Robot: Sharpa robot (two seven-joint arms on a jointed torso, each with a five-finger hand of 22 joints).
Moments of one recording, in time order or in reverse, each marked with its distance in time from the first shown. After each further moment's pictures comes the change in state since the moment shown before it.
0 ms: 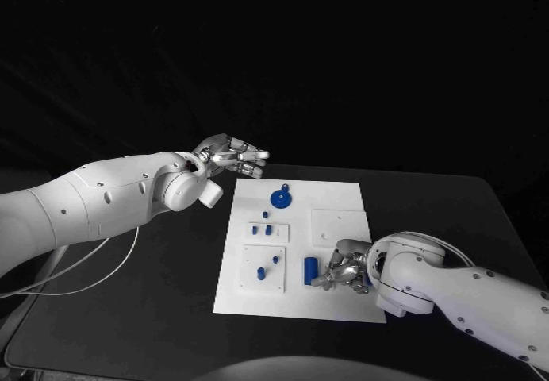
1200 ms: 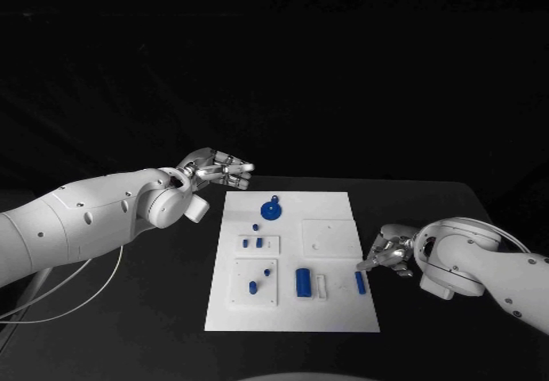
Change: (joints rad) left arm 0.000 -0.017 0.000 0.010 -0.005 -0.017 0.010; left_hand 0.000 0.000 -0.006 -0.011 0.000 0.011 -0.001 0.000 0.000 0.036 -0.004 0.005 0.002 -0.031 0.005 0.000 0.000 -0.016 -0.047 0.007 -0.012 -0.001; right arm -0.004 -0.183 0.132 -0.057 -0.021 0.044 0.068; right_hand 0.088 0.005 -0.050 -0.033 0.031 -0.044 0.006 -0.007 0.191 0.020 0.002 0.092 0.068 0.000 0.000 0.006 -0.003 0.000 0.000 0.000 0.006 0.000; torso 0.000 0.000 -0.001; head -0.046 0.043
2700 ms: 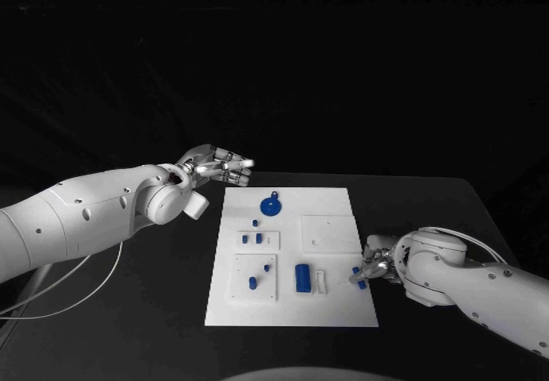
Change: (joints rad) left arm 0.000 0.001 -0.001 0.000 0.001 0.018 -0.003; left_hand -0.015 -0.019 0.004 0.024 -0.004 -0.045 0.008 0.000 0.000 -0.024 0.008 0.000 0.000 -0.039 0.014 0.000 -0.001 0.000 0.000 0.000 -0.008 0.000; right arm -0.033 0.081 -0.055 -0.026 -0.180 0.016 -0.068; right_hand 0.039 -0.025 0.083 -0.042 0.073 -0.002 -0.005 0.011 0.410 -0.019 0.004 -0.023 -0.006 0.000 0.000 -0.012 -0.003 0.000 0.000 0.000 -0.009 0.000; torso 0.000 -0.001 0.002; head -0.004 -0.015
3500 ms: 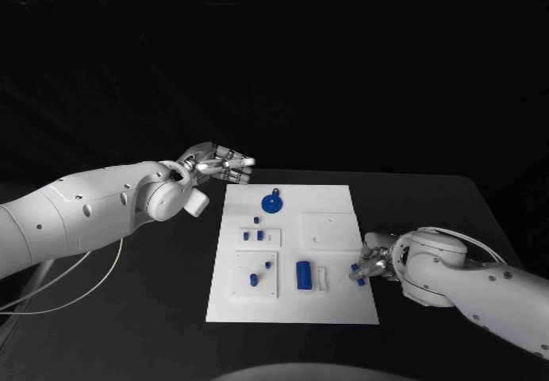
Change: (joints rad) left arm 0.000 -0.006 0.000 0.004 -0.002 0.010 -0.017; left_hand 0.005 -0.008 0.008 0.008 0.000 -0.004 0.002 0.000 0.000 -0.004 0.004 0.000 0.000 0.000 0.000 0.000 0.000 0.000 0.000 0.000 -0.004 0.000; right arm 0.005 -0.003 -0.025 0.028 -0.001 -0.054 0.006; right_hand -0.008 0.056 -0.012 -0.020 0.273 -0.042 0.042 0.000 0.050 -0.031 0.025 -0.027 -0.025 -0.004 0.008 -0.005 0.008 -0.008 0.000 0.007 0.019 0.000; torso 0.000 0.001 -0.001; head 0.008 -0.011
